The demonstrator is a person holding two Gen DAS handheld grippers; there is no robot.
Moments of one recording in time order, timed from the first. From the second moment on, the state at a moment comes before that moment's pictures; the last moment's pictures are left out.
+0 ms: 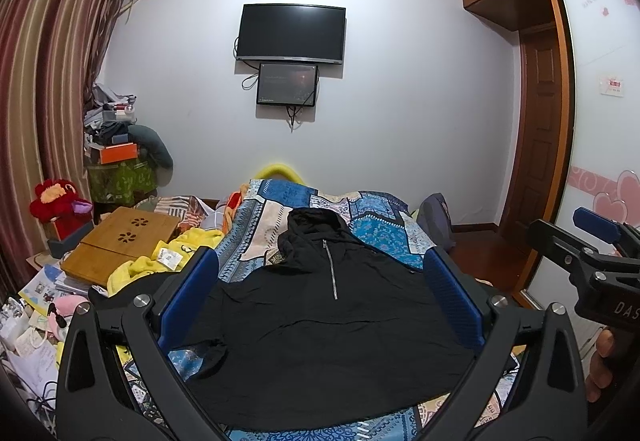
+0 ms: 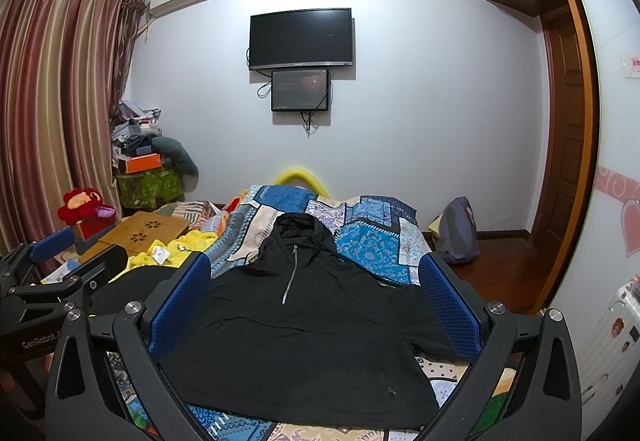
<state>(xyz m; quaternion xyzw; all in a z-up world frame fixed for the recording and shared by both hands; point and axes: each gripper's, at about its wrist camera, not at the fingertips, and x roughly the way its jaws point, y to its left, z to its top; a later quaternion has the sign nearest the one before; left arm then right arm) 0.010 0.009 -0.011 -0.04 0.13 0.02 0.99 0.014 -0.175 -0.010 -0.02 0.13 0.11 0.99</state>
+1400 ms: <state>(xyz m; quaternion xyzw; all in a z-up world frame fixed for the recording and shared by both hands) 0.029 0.022 -0.016 -0.03 0.14 0.04 0.99 0.030 -0.157 -0.015 -0.02 0.15 0.11 0.98</state>
